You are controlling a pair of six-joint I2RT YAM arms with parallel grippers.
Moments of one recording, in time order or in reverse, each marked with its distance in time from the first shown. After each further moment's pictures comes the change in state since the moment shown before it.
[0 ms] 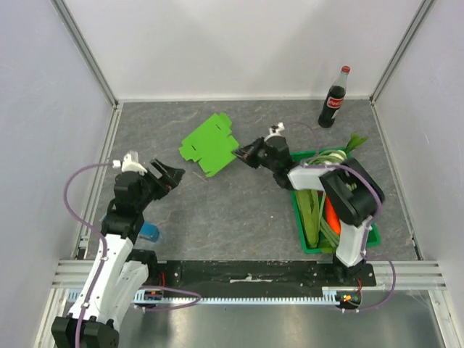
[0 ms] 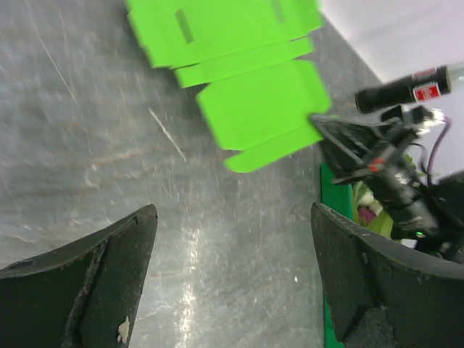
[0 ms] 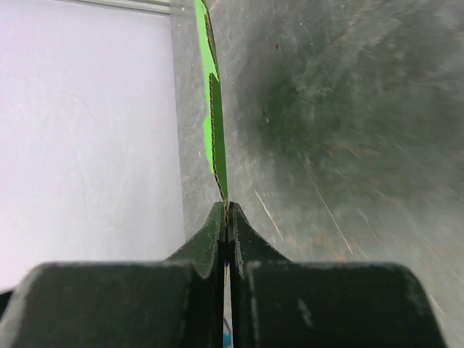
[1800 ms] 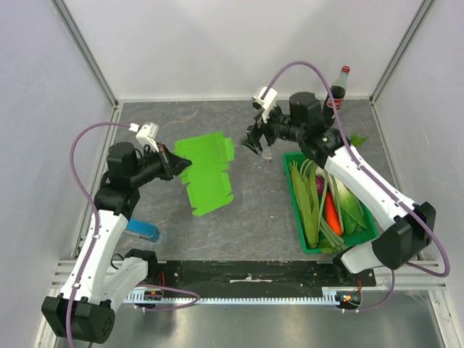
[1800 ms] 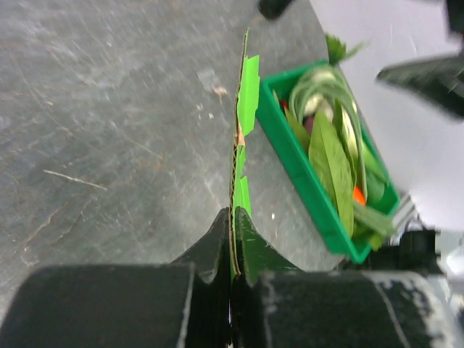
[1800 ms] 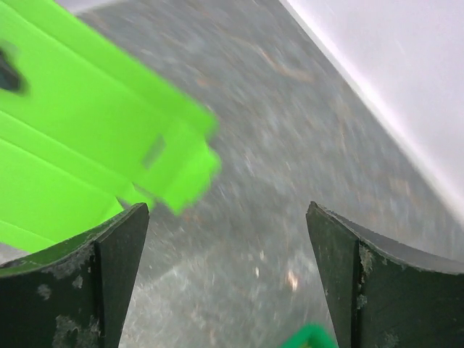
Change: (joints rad) left arm -0.034 0.224 0.253 0.028 0.384 0.264; right arm -0.077 -0.569 0.254 -0.837 -0.208 -1.426
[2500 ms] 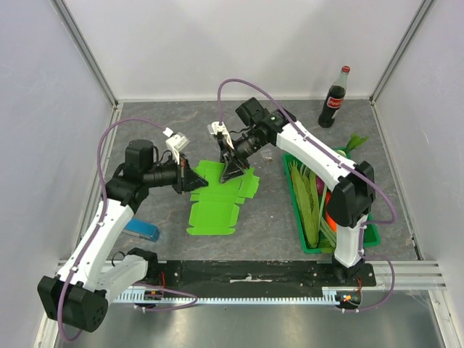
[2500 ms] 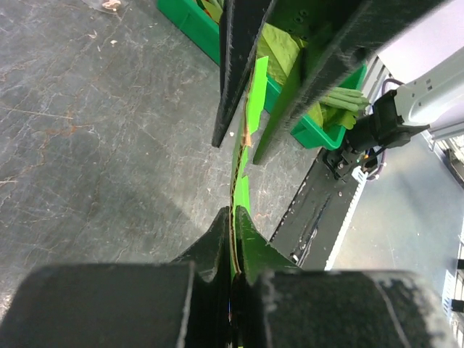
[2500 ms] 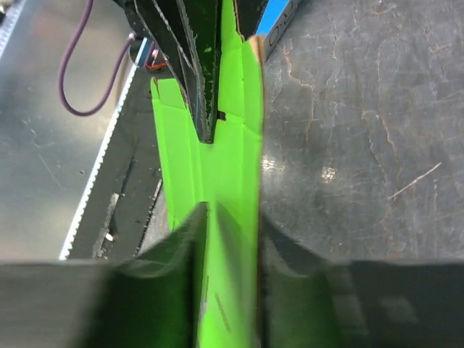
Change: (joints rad) left arm -0.128 0.107 0.055 -0.207 0.298 0.333; right arm 0.143 0.512 0.573 -0.787 -0.715 -0.523
